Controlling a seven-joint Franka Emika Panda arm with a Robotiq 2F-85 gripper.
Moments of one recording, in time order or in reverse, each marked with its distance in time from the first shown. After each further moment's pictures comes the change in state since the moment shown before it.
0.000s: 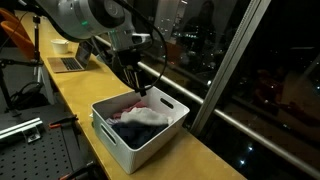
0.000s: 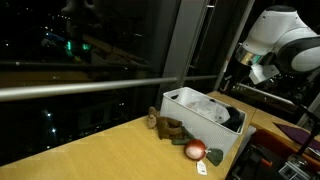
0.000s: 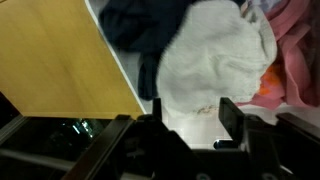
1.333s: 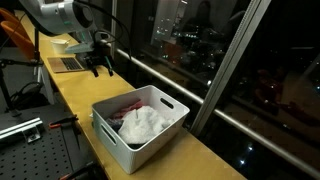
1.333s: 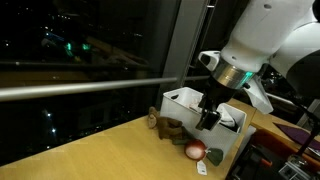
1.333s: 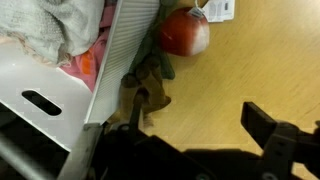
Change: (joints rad) arm 0.245 0.168 0.258 0.086 0.035 -0.082 -0.312
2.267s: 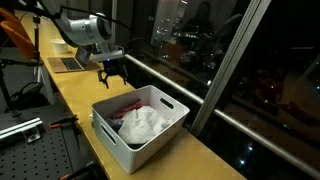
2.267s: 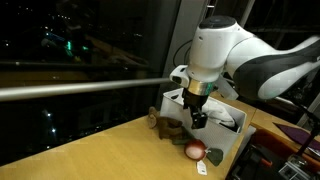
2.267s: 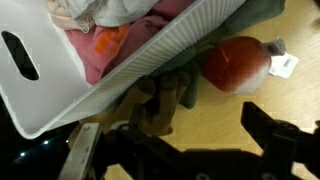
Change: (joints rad) arm -0.002 0.259 -0.047 0.260 -0.055 -0.189 -0.525
